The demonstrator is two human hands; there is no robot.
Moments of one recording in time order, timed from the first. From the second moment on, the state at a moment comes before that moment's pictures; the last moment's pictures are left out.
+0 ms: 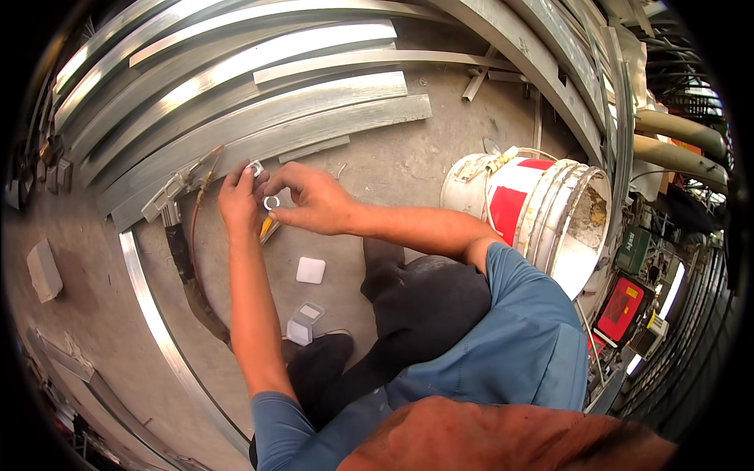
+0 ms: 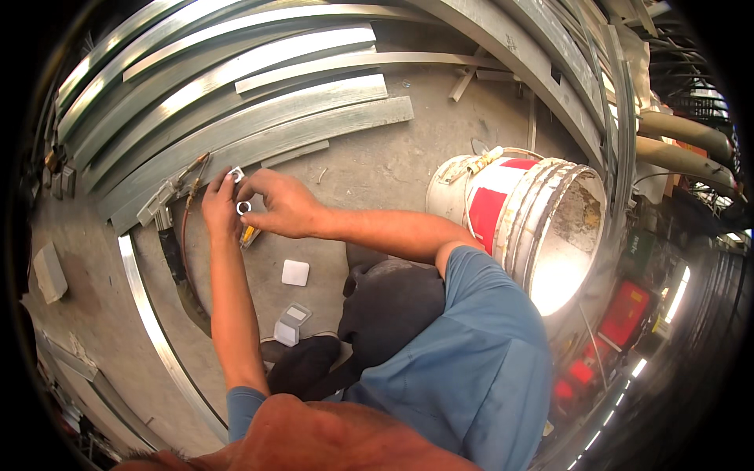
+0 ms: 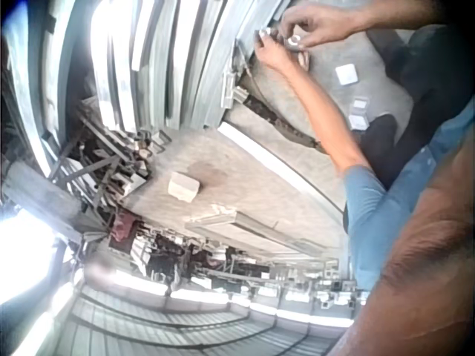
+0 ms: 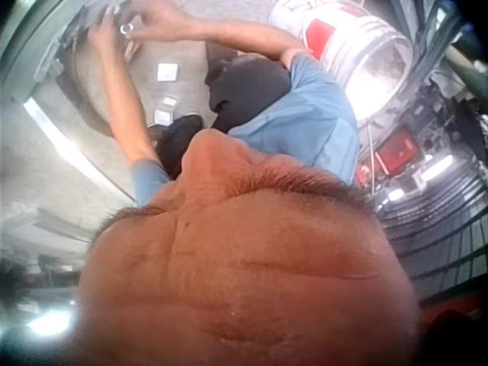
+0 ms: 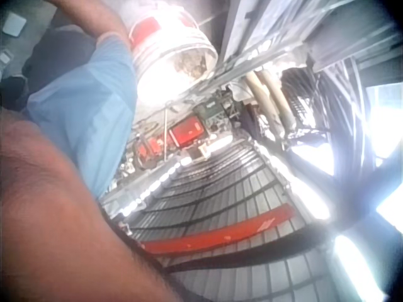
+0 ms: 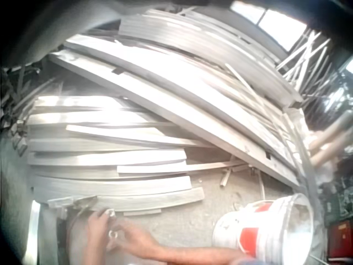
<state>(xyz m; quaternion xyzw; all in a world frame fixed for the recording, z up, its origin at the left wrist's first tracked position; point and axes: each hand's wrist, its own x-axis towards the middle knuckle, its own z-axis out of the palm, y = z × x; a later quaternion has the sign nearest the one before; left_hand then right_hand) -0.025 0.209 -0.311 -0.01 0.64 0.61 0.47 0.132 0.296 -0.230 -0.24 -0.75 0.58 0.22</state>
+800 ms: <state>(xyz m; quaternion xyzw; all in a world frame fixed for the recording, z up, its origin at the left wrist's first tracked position) 0.024 0.169 -0.274 0.08 0.75 0.57 0.32 0.131 0.365 -0.294 -0.41 -0.81 0.40 0.14</state>
